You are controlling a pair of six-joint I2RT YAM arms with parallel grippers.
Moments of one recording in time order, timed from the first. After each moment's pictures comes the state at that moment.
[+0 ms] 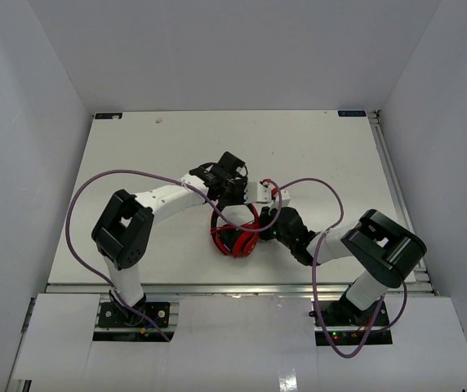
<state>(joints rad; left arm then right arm) -0.71 1.83 1.31 -0.45 0.14 0.92 0.82 1.61 0.41 0.72 0.15 0.47</state>
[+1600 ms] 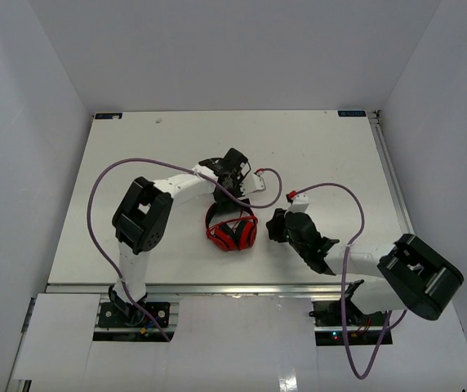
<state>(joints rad) -0.68 2.03 1.47 -0.59 -0.05 0.71 0.81 1.34 0.32 0.52 0.33 0.51</state>
